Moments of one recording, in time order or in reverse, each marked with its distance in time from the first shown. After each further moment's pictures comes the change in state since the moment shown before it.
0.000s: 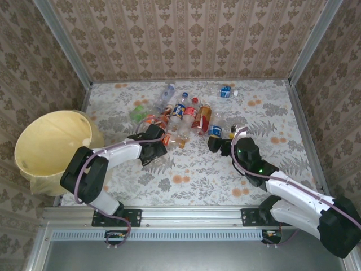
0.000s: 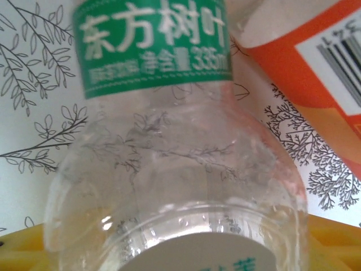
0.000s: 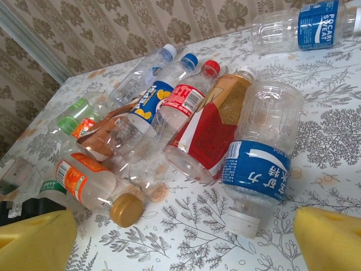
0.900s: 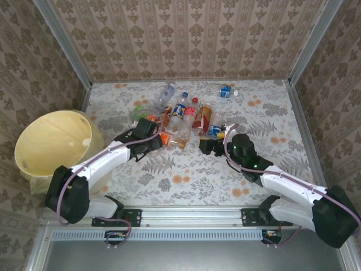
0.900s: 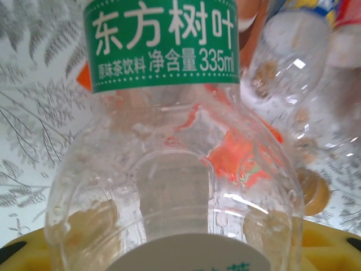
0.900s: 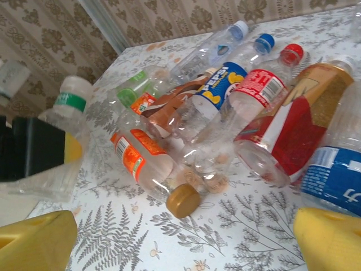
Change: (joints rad) left arm 0.028 -0.259 0.108 -0.101 -0.032 0.211; right arm 0.029 0.117 0.072 0.073 -0.210 -0.056
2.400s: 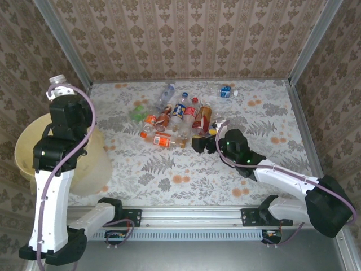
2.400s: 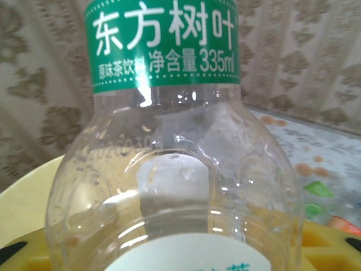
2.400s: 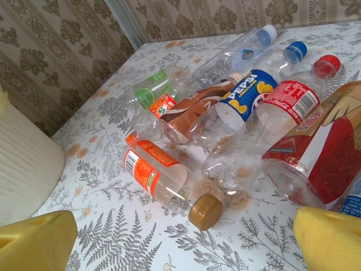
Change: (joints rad) left arm 0.404 -0.340 0.645 -0.519 -0.457 0.470; right arm 0.033 0.107 0.076 0.040 -0.026 -0.043
